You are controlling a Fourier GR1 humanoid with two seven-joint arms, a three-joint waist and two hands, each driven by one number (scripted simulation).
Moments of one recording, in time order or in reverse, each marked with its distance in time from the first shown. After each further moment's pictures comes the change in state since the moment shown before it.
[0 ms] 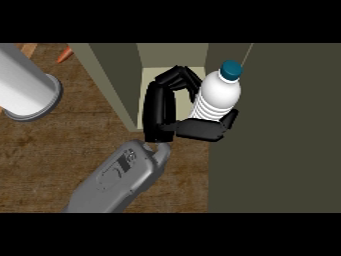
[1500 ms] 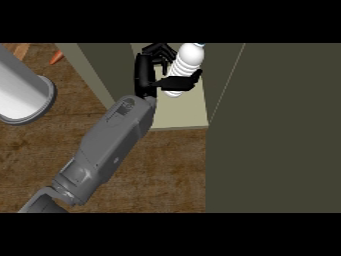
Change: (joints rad) left arm -0.325 0.013 0.196 0.766 0.095 -0.125 -0.264; right arm -0.060 0.015 -0.020 0.028 -0.060 0.056 0.035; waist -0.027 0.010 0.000
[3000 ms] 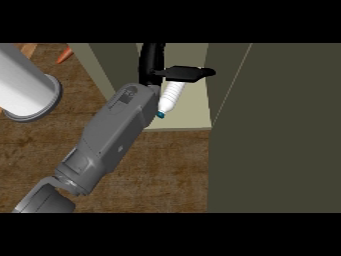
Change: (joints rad) left arm -0.101 -0.011 0.059 0.066 0.052 -0.233 -0.063; right arm -0.033 -0.019 -0.034 0.005 -0.038 0.009 0.031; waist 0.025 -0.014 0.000
